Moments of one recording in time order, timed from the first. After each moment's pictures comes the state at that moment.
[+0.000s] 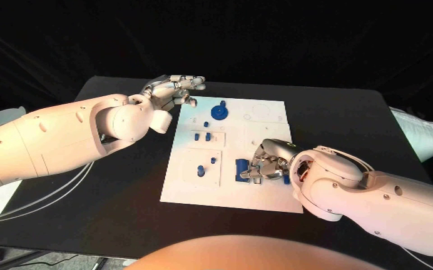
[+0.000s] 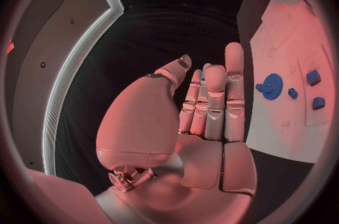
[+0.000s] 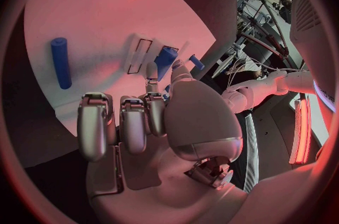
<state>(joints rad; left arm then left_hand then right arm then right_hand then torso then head) 1.17 -0.91 -0.03 1.50 0.12 -0.14 0.25 1.35 -0.13 0.36 0.02 0.11 1.00 0.19 0.12 0.07 1.07 0.11 0.25 0.09 1.25 0.02 1.11 0.58 0.16 1.25 0.12 0.58 0.78 0.95 -0.82 0.01 1.83 -1.47 -0.19 -0.60 1.22 -0.02 -0.11 0.22 0.15 1.16 0.03 0.30 0.37 1.47 -0.04 1.40 1.31 1.47 -0.10 1.55 1.31 0.05 1.47 0.01 1.46 1.31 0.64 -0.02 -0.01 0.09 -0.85</state>
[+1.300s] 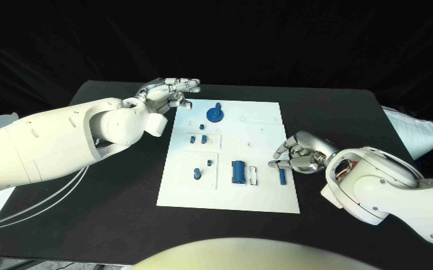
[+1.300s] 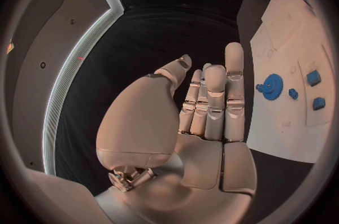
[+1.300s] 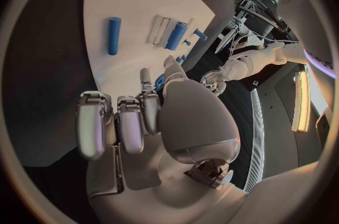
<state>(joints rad) 1.17 -0.91 -0.03 1.50 0.11 -0.14 0.25 1.35 -0.13 0.36 0.02 0.11 1.00 0.19 0.12 0.07 1.07 0.11 0.25 0.09 1.25 0.02 1.11 0.58 0.16 1.25 0.12 0.58 0.78 0.97 -1.06 0.01 1.91 -1.32 -0.35 -0.47 1.33 0.02 -0.12 0.17 0.28 1.04 0.10 0.17 0.32 1.46 0.01 1.33 1.42 1.47 -0.07 1.55 1.31 0.05 1.47 0.04 1.44 1.31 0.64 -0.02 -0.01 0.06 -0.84</state>
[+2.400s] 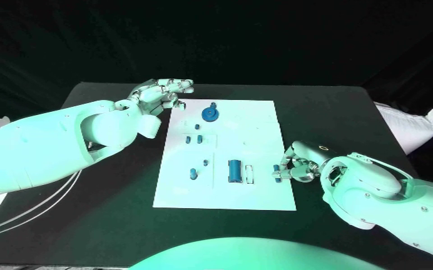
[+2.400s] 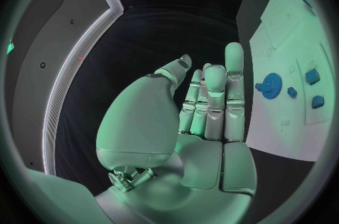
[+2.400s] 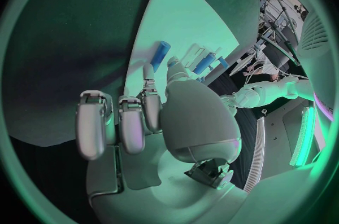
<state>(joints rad) 1.17 -0.92 -0.03 1.50 0.11 -0.14 0.25 1.35 -0.13 0.36 0.02 0.11 1.00 0.19 0.12 0.07 1.07 0.11 0.25 0.09 1.25 0.02 1.11 0.58 0.16 1.25 0.12 0.58 0.78 0.91 -1.05 0.01 1.88 -1.56 -0.28 -0.59 1.29 0.01 -0.13 0.22 0.25 1.14 0.06 0.19 0.32 1.47 -0.01 1.28 1.42 1.46 -0.07 1.54 1.31 0.05 1.46 0.03 1.44 1.31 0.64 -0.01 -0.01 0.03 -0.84</state>
